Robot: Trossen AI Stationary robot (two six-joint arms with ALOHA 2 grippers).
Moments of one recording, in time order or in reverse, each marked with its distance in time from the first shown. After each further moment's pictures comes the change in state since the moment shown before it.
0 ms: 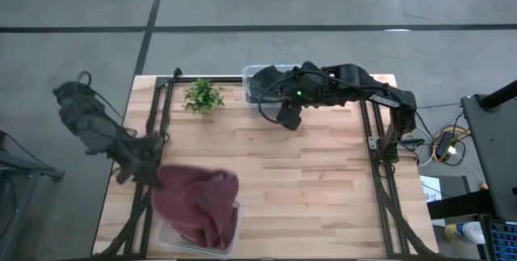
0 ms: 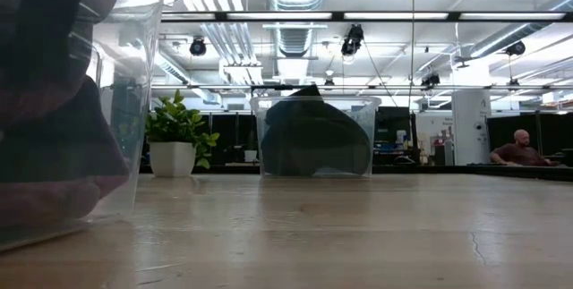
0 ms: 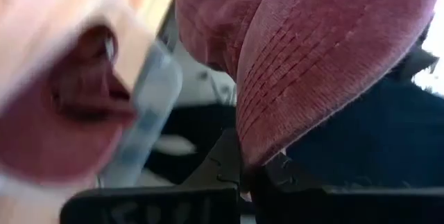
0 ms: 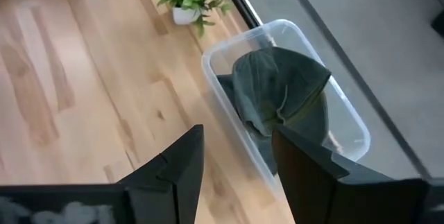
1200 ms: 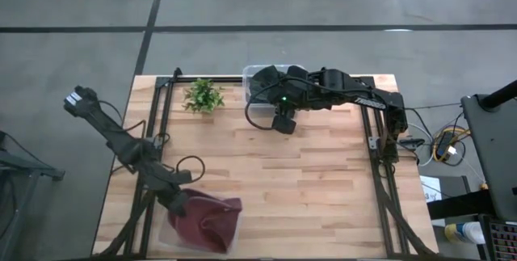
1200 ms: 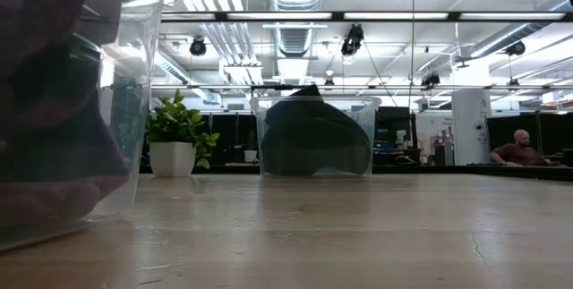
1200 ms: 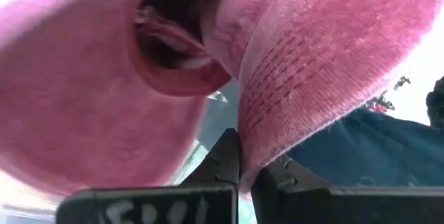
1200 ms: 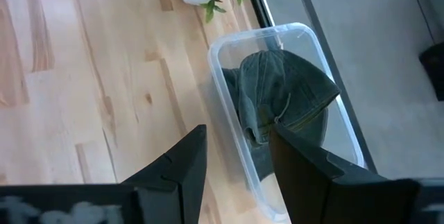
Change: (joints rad) left arm -0.003 0.014 -0.713 0.550 0.209 -0.375; right arm -0.004 0.074 -0.006 0.018 -0.004 -0.193
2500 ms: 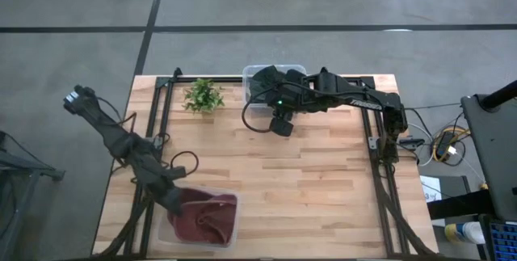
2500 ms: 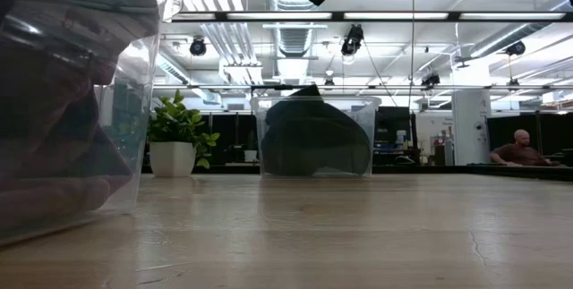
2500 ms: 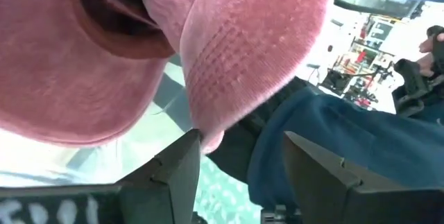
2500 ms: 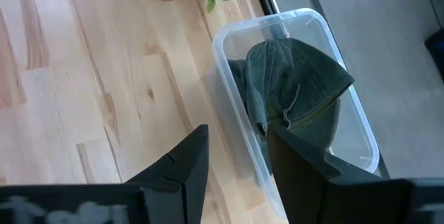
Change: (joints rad) left arm 0.000 -0.067 0.068 -0.087 0.023 -0.029; right arm 0.000 0.000 -0.068 0.032 -0.001 0.048
